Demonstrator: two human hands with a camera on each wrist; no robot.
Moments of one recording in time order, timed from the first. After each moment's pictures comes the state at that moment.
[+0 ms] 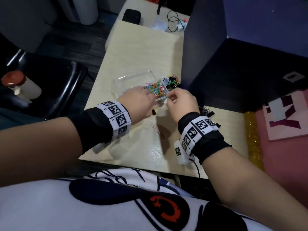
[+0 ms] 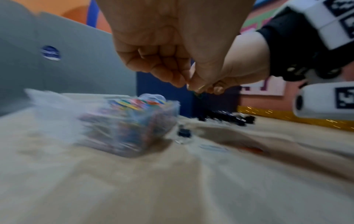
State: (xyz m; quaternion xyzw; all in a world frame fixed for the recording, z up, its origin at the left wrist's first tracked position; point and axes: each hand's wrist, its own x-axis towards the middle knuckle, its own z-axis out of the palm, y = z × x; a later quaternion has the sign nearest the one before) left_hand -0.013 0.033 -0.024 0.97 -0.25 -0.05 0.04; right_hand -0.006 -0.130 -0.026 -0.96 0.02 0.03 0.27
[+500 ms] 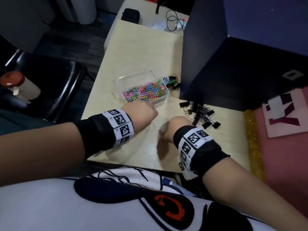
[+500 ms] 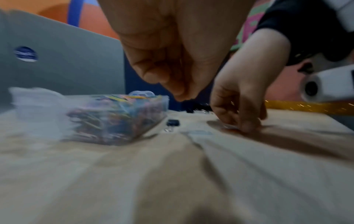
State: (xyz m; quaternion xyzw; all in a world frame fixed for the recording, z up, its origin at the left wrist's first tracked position) left_hand -0.027 0.030 -0.034 0.94 -0.31 -0.14 -0.03; right_hand -0.045 -0.117 -0.016 -0.93 -0.04 0.36 -0.03
